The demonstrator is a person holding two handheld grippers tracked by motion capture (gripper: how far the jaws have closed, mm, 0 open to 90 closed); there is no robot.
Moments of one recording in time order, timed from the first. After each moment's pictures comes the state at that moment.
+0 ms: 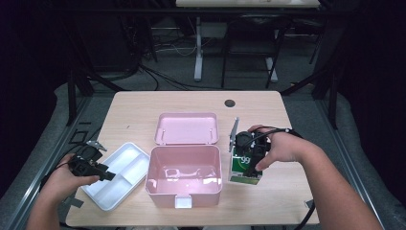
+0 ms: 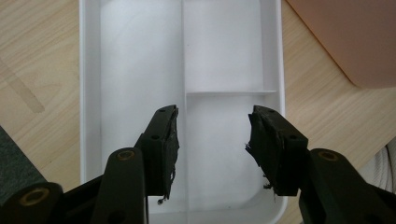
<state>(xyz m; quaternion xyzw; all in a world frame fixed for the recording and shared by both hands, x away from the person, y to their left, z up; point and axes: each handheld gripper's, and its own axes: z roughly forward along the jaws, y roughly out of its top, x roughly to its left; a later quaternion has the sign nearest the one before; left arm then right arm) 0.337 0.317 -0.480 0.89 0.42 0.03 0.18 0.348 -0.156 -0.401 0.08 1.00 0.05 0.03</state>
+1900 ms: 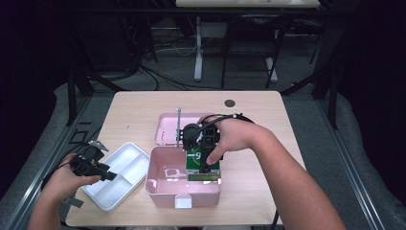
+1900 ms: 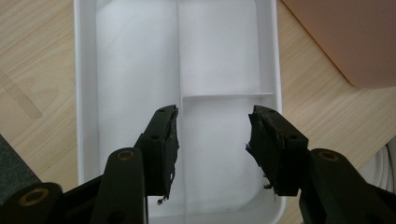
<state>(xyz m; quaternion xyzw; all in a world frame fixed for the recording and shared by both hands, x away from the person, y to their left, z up) 0.337 0.312 -0.479 0.89 0.41 0.03 0.18 0.344 -0.032 -0.358 0.01 1.00 0.05 0.01</state>
